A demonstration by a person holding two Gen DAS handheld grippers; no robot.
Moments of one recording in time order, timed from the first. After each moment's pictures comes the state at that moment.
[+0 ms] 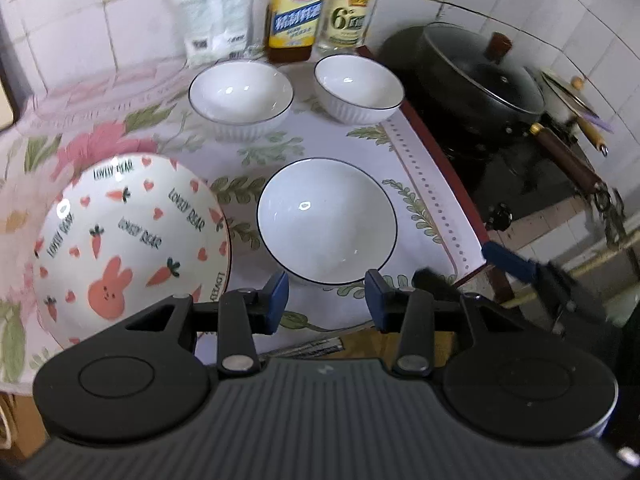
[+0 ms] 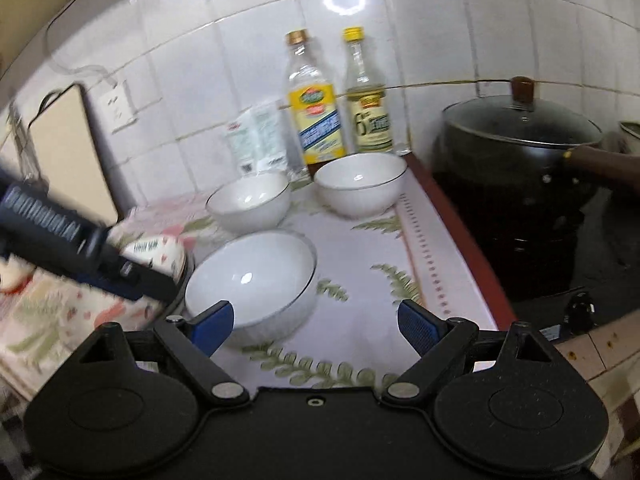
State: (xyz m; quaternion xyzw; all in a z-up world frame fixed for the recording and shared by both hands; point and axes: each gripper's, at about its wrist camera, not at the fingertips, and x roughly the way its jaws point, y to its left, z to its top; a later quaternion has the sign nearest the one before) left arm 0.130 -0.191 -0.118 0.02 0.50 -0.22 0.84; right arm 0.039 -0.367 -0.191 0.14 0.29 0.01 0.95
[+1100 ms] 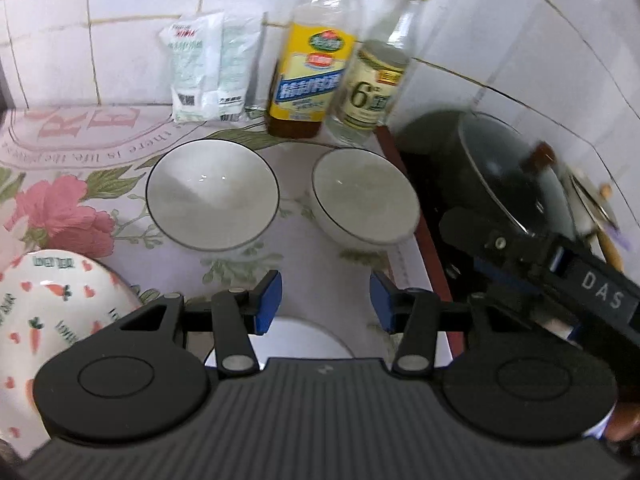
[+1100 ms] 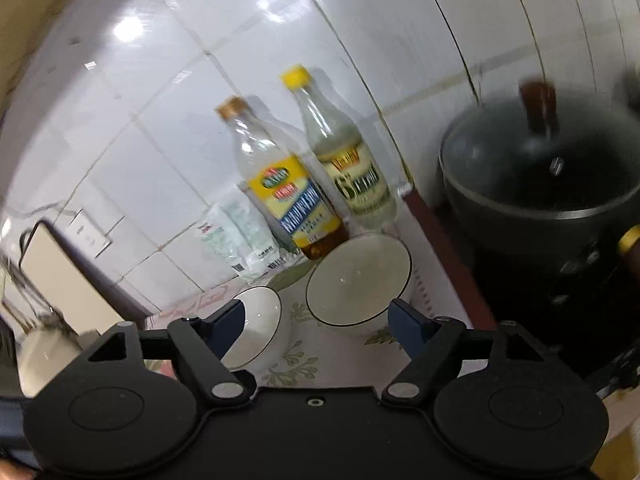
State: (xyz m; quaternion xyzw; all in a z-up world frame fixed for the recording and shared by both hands) left arm 0.248 -0.243 -0.126 -0.09 0.47 -0.17 0.87; right arm 0.183 -0.457 -0.152 0.31 0.30 0.03 0.90
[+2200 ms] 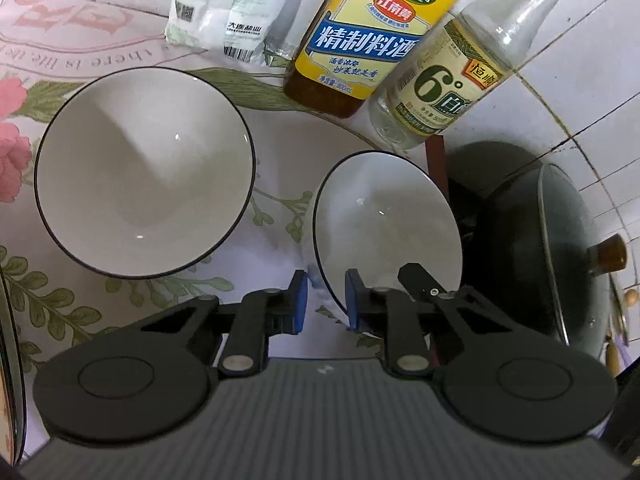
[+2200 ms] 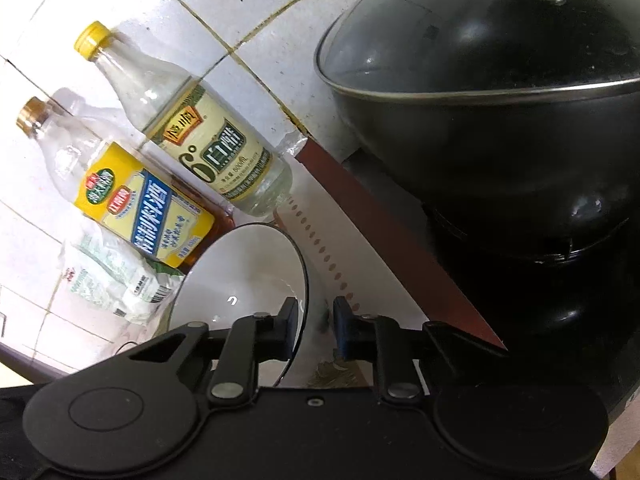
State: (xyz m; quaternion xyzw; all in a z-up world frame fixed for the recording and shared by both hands) left arm 0.324 -0.285 -0.199 -0.21 0.52 -0.09 0.82; right arm 0.272 -0.490 -0.253 0.39 0.34 -0.06 0.85
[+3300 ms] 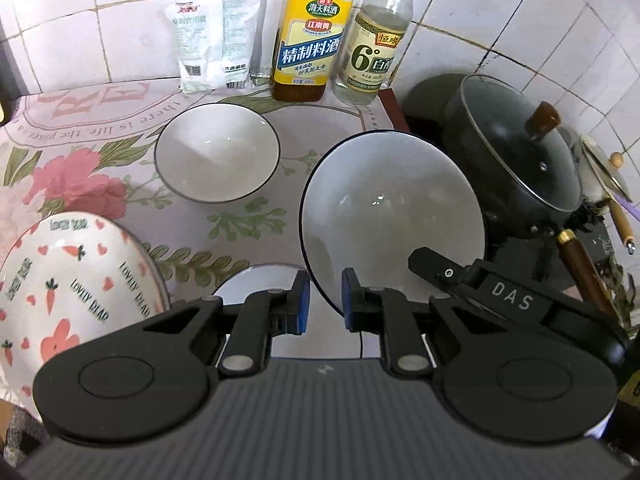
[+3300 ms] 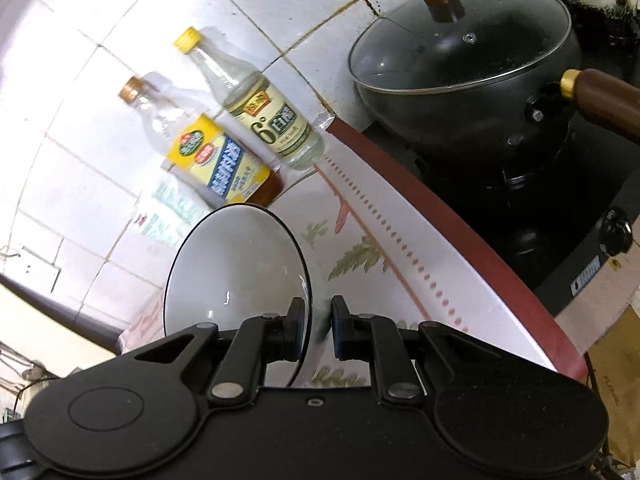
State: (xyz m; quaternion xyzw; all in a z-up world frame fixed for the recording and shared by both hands) left arm 0.208 -0.243 -0.115 -0.05 0.51 -0.16 0.84; right arm 0.147 -0.466 -0.183 0.38 0.36 -0.02 0.85
